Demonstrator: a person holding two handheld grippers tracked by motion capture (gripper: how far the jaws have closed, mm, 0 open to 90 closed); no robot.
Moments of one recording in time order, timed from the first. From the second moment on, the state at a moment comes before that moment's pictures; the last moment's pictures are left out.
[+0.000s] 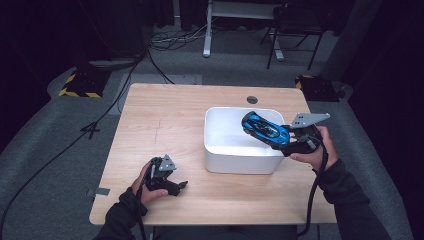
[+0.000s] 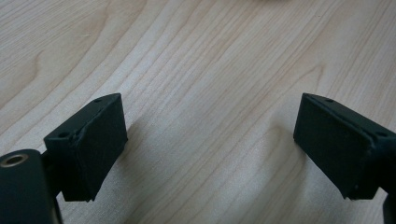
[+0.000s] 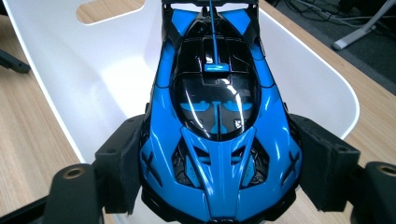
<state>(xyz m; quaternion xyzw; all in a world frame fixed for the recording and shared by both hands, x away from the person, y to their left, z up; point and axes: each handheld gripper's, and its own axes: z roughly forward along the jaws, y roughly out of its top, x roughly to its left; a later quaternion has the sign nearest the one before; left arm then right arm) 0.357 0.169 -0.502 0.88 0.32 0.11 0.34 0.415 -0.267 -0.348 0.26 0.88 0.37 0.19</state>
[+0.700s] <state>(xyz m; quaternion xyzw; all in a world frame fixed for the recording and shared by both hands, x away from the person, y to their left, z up) 0.358 0.169 -0.502 0.88 0.32 0.11 0.34 0.435 -0.242 -0.344 0.23 0.92 0.25 0.17</state>
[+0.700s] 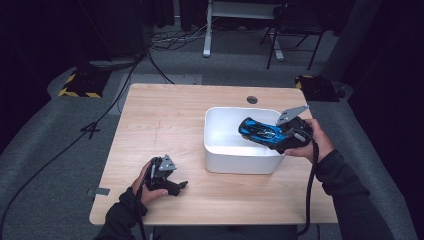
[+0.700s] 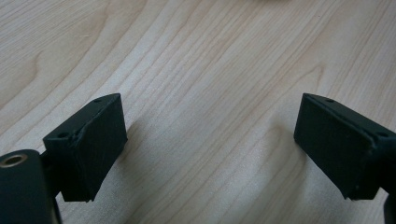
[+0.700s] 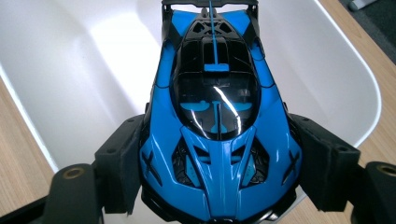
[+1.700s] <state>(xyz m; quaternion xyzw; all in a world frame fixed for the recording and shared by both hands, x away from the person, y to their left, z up) 0.358 0.168 -0.502 0.88 0.32 0.11 0.34 0.440 -0.229 -0.359 0.22 0.95 0.20 0.12</state>
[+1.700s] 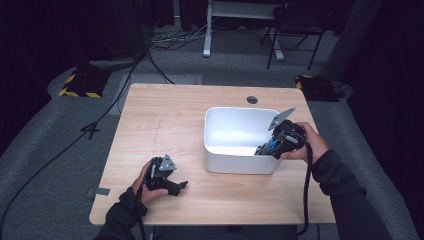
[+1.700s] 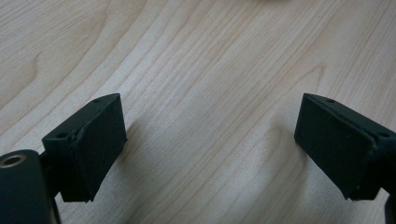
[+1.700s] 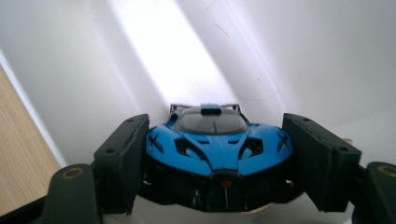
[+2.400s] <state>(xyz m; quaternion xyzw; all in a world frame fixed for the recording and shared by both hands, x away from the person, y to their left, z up) 0.358 0.168 -0.502 0.88 0.32 0.11 0.34 0.437 -0.243 -0.356 0.23 0.94 0.24 0.12</state>
